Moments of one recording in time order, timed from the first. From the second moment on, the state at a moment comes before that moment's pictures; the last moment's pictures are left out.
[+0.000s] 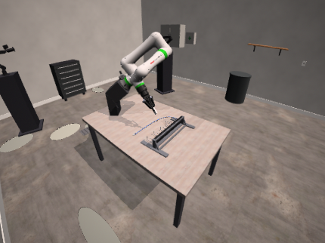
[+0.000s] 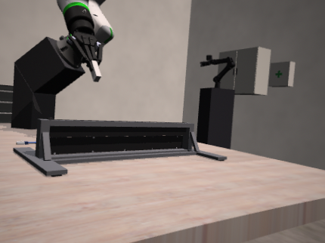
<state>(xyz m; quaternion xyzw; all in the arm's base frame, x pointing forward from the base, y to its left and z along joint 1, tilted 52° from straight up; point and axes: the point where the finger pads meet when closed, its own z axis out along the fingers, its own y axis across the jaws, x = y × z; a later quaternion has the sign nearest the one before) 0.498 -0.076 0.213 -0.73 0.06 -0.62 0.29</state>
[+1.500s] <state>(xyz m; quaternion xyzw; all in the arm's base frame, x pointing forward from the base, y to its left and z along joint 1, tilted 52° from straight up) 0.534 -0.155 0.164 -0.73 0.06 -0.62 0.29</state>
